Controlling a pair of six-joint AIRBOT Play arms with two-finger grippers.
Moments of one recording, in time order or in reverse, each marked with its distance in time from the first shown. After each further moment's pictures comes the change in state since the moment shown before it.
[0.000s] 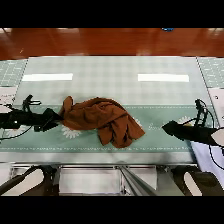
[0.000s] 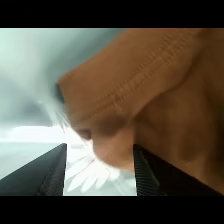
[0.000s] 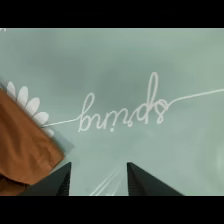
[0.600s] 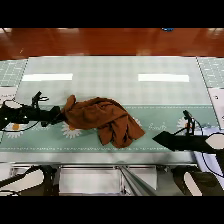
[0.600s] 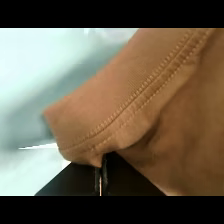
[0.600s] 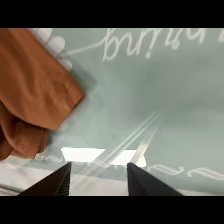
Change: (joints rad) left arm -0.068 -0.122 0.061 -0.055 0.091 0.108; right arm -0.004 0.000 -0.126 0.208 0.124 -0.074
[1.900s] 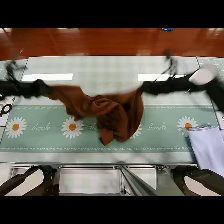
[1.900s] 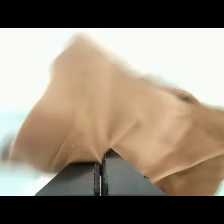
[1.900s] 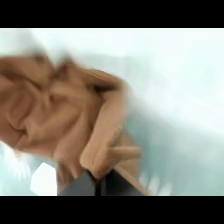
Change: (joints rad) left arm 0.002 0.172 0.372 -0.044 -0.128 -0.005; right arm 0.271 -0.620 0.888 0.011 -0.144 -0.132
